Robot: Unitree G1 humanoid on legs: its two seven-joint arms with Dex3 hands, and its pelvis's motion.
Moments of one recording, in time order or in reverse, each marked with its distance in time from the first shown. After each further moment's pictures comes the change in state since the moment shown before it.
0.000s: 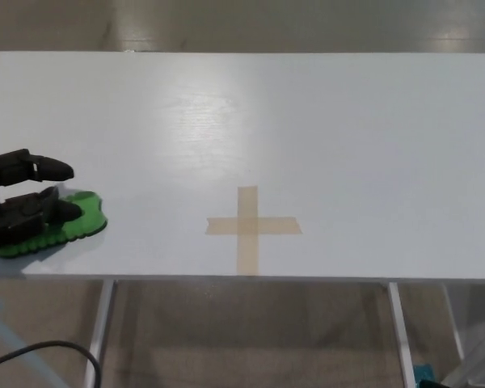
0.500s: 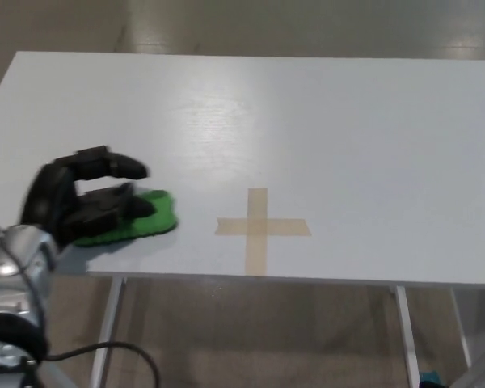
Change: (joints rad) left_arm -0.054 -0.172 -0.070 -0.041 0.004 0.004 0.004; right_arm -0.001 -0.003 -0.006 -0.003 0.002 0.000 0.018
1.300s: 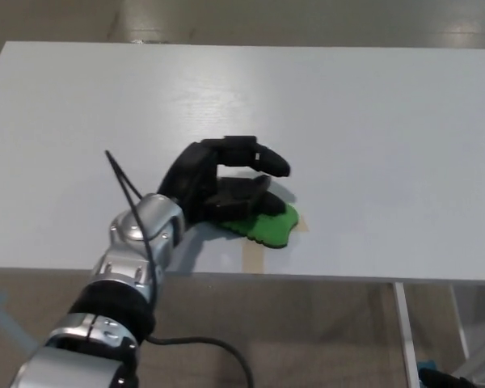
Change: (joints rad) left_arm -0.100 -0.238 -0.147 -0.089 0.058 0.124 0.024; right_arm -0.020 -0.008 0.002 -0.016 -0.001 0.006 0.007
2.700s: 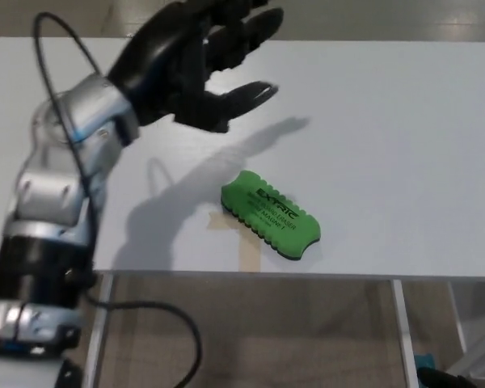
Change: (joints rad) left_arm 0.065 0.208 0.036 -0.858 -0.145 0.345 -0.304; right_arm -0.004 0.000 0.001 0.001 -0.002 0.011 0.005
